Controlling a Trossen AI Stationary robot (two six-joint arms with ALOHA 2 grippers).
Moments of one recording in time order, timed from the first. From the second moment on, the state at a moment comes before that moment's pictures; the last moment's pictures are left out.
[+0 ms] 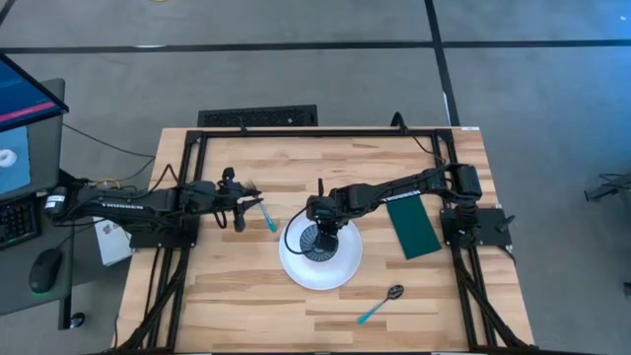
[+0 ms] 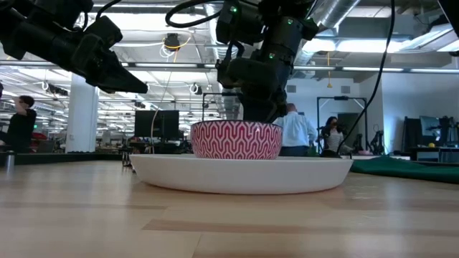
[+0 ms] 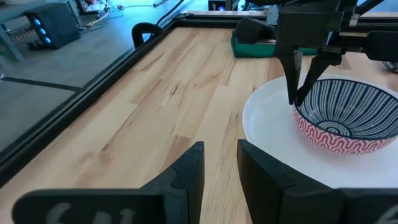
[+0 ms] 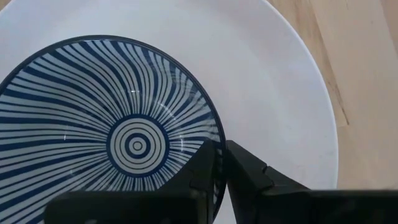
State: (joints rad) left arm 0.09 0.68 0.24 0.10 -0.22 -0.02; right arm 0.04 1.98 1.42 -0.66 0.00 0.29
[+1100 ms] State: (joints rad) left arm 0.09 0.68 0.24 0.10 -0.22 -0.04; right arm 0.04 1.84 1.63 -0.94 0.12 0.27
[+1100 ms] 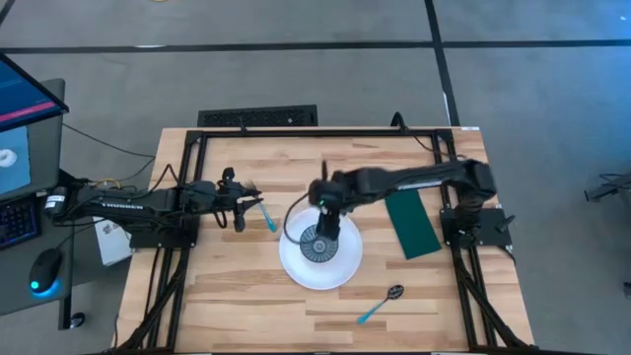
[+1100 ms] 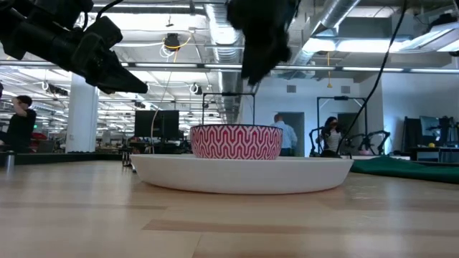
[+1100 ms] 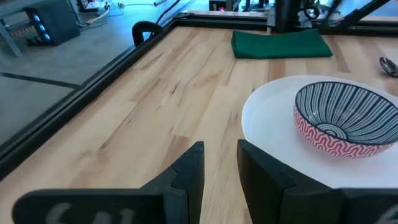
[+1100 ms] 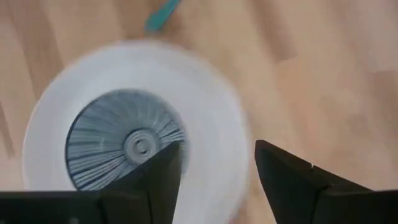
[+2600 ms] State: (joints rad) left arm 0.61 1.13 0.81 -0.75 0.00 -0.07; right arm -0.02 1.18 1.25 -1.01 0.40 0.37
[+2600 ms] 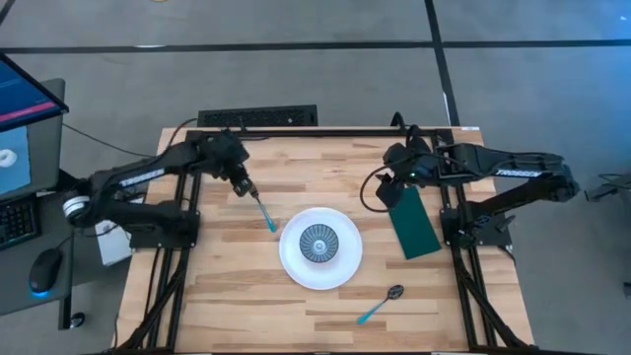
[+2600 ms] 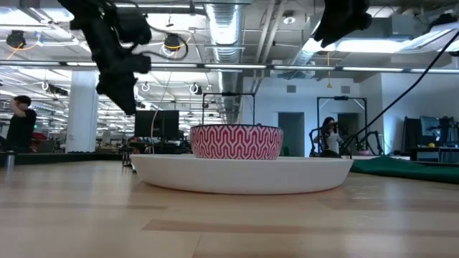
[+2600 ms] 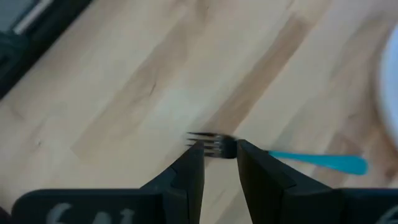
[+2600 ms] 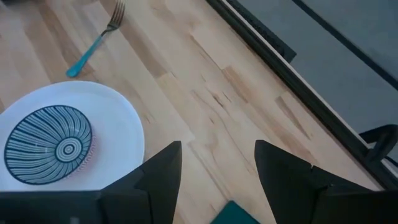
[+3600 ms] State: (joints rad) left arm 0.87 1.58 0.83 -0.68 0.31 0.13; right arm 0.01 1.20 1.25 -0.99 0.39 0.37
